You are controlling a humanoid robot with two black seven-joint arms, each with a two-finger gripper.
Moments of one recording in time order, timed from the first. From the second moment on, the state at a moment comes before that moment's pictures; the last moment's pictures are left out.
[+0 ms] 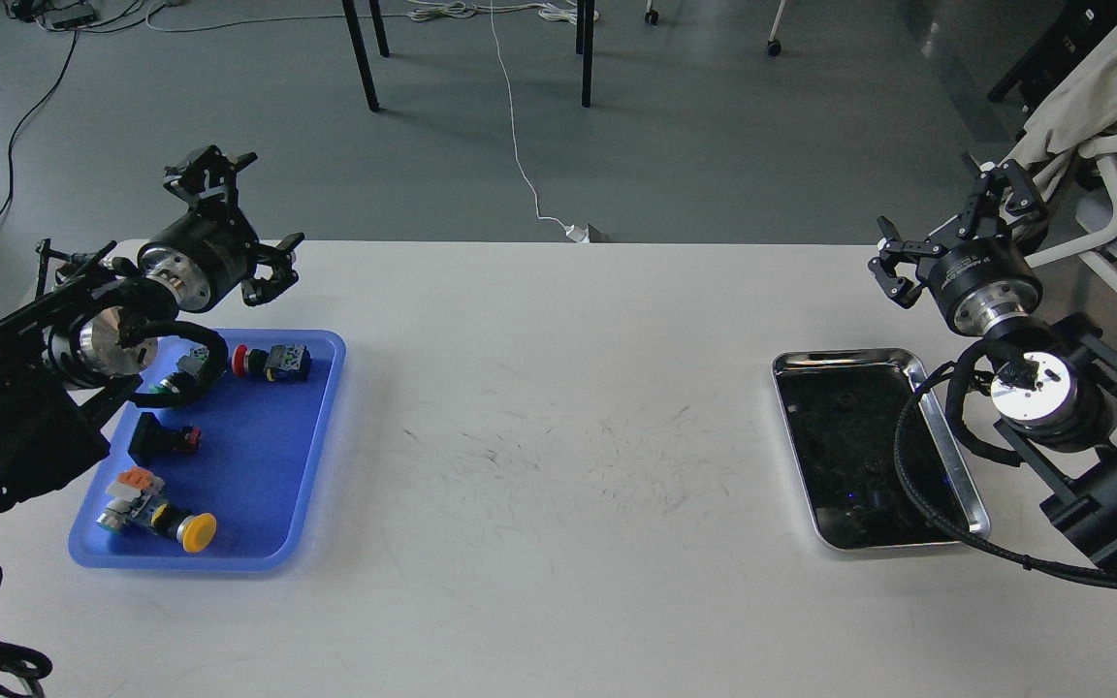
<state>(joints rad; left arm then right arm) -0.89 0.39 -0.40 -0.54 -0.23 -0.30 -0.13 0.60 -0.43 0.85 0.94 0.09 0.02 0.28</state>
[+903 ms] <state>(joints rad) -0.91 0.31 -0.40 -0.46 -0.23 -0.30 -0.13 0.63 -0.56 0.64 0.93 0.08 0.02 0.26</state>
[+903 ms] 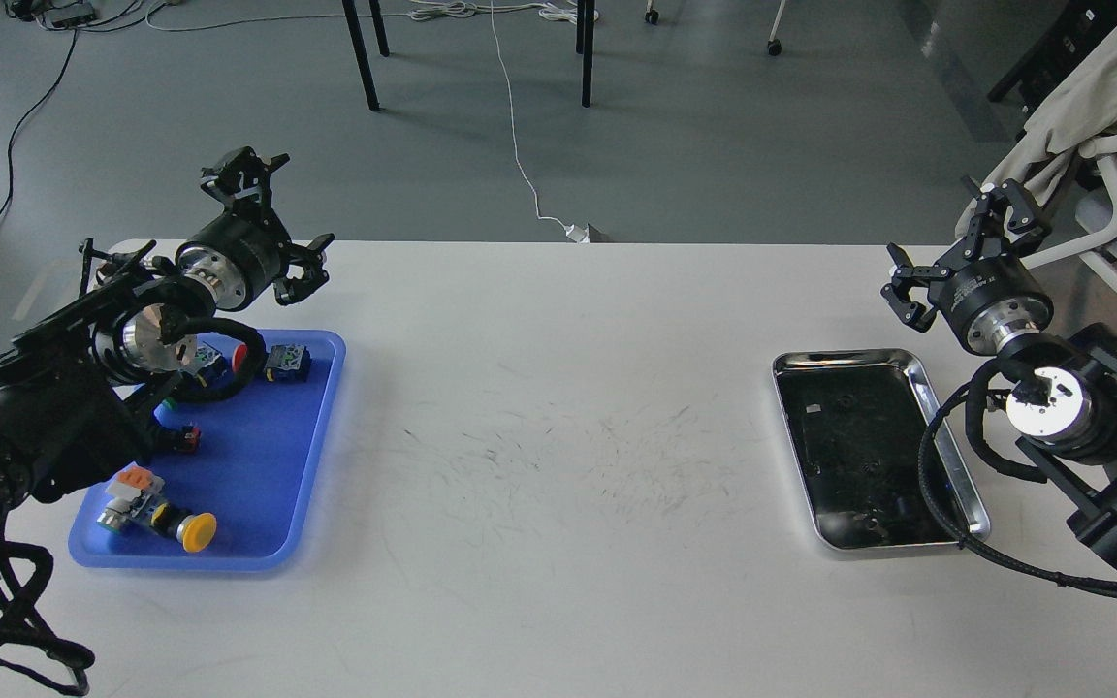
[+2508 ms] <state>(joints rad) -0.91 0.33 -0.42 -0.47 -0.24 -0.32 -0.13 1.32 -0.85 -0.28 1.16 -1.43 0.46 0.38</state>
